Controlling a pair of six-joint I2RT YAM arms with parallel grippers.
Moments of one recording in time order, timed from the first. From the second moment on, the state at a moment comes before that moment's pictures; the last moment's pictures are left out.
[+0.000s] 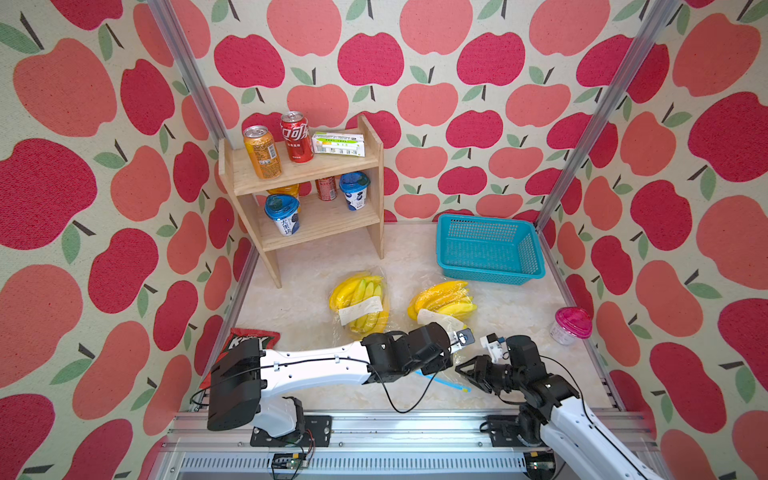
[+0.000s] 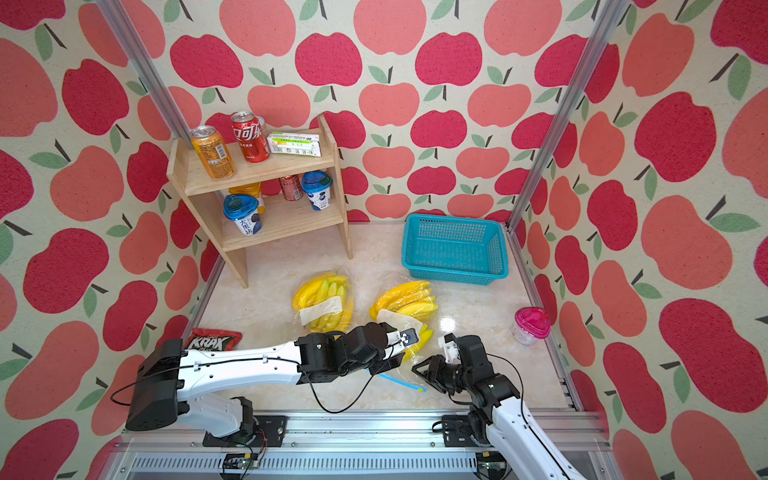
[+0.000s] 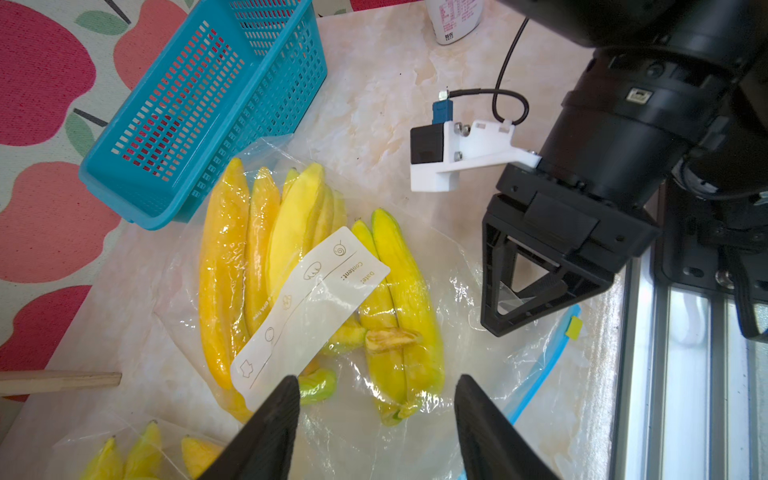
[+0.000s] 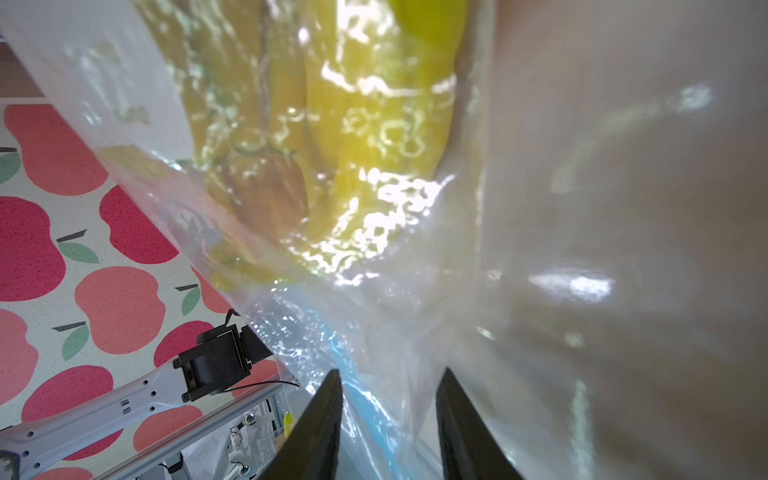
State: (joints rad) left arm -1.29 1.46 1.05 -0.27 -0.27 0.23; right arm 0.44 0.60 0.13 -0.43 -0.67 0.92
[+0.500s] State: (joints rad) left arm -1.29 1.41 1.03 -0.26 -0.27 0.23; right arm 0.47 0.73 0.30 -0.40 -0.66 0.97
